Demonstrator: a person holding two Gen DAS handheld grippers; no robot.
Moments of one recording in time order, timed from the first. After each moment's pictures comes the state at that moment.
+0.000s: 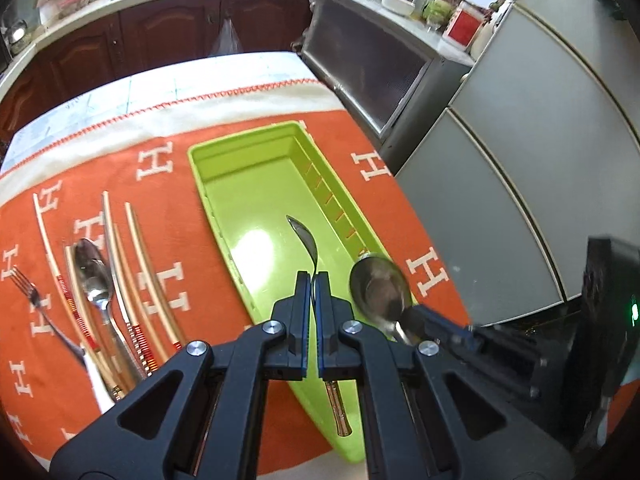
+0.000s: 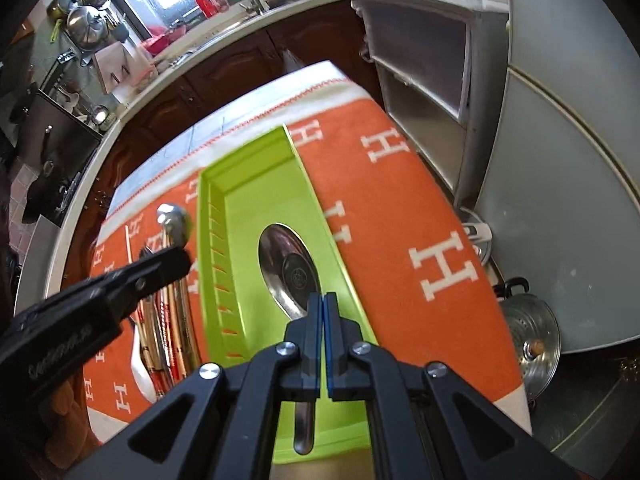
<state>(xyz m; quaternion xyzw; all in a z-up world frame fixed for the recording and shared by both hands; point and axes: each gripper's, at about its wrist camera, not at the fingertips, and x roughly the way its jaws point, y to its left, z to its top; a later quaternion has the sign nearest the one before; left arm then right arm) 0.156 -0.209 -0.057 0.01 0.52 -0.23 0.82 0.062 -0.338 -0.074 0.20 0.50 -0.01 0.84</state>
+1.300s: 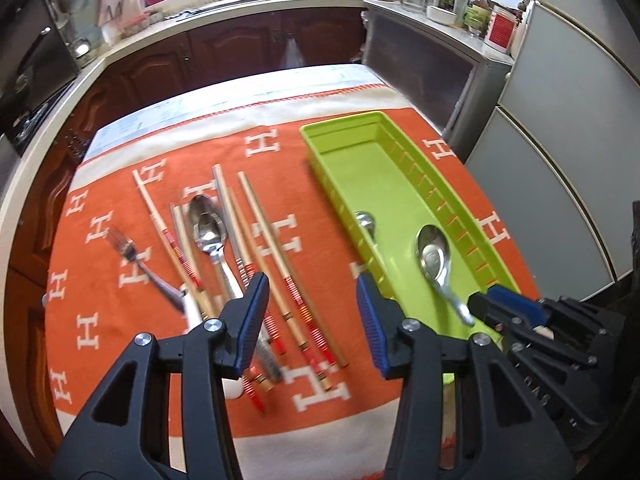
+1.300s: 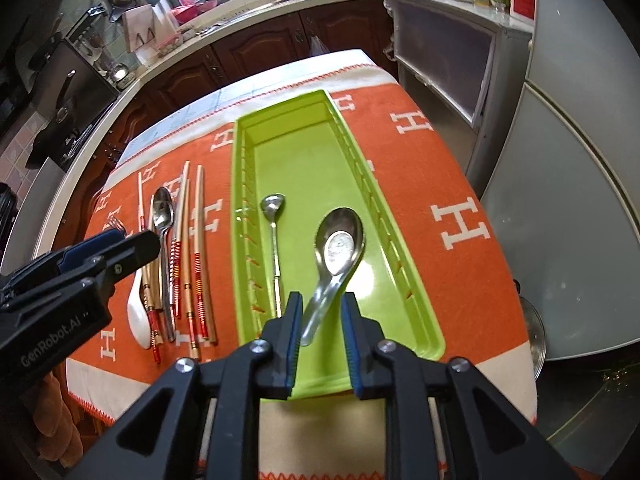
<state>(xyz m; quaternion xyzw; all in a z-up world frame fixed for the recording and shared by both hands) 0.088 -0.127 -0.042 0.07 0.48 -0.13 0.87 0.017 -0.293 -0.059 0.13 0.50 0.01 0.85</state>
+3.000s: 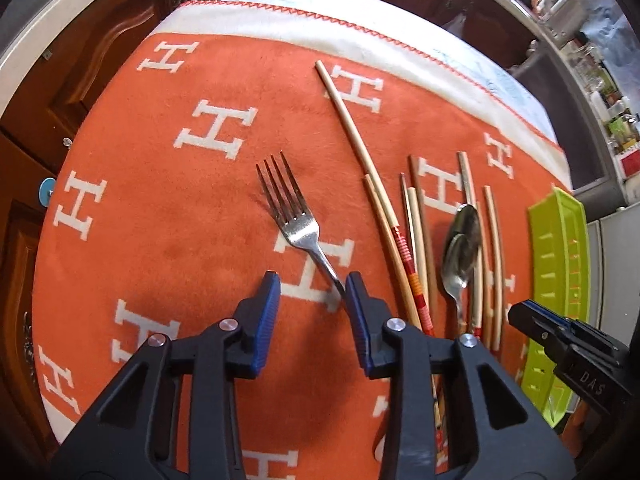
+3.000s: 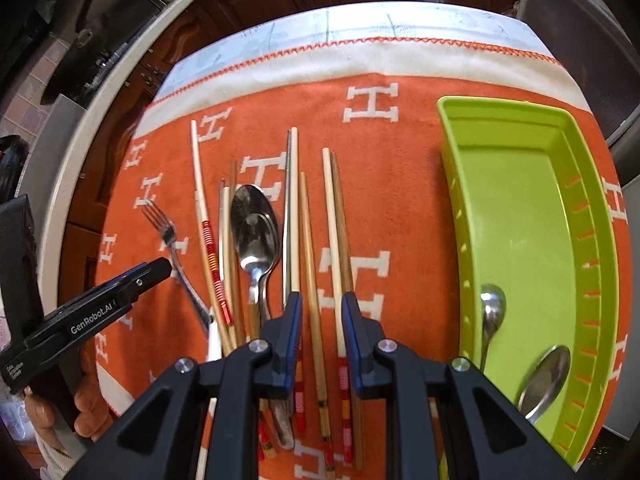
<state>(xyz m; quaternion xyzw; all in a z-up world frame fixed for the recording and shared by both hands) 0.224 0.081 -0.141 -0.13 0.60 0.03 0.79 0.186 -0.157 -0.097 0.08 0.63 0.12 0.76</state>
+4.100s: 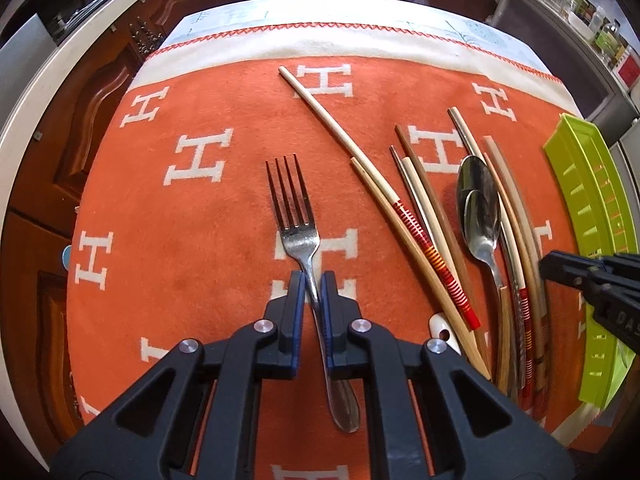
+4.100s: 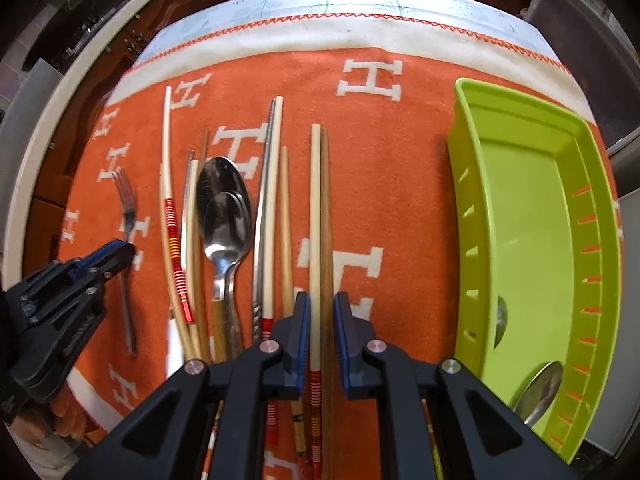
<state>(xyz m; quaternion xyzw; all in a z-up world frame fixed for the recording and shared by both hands) 0.212 0.048 -0.147 0.01 0.57 0.00 0.82 0.182 -0.145 -0.113 0.04 0.63 0.12 0.77</state>
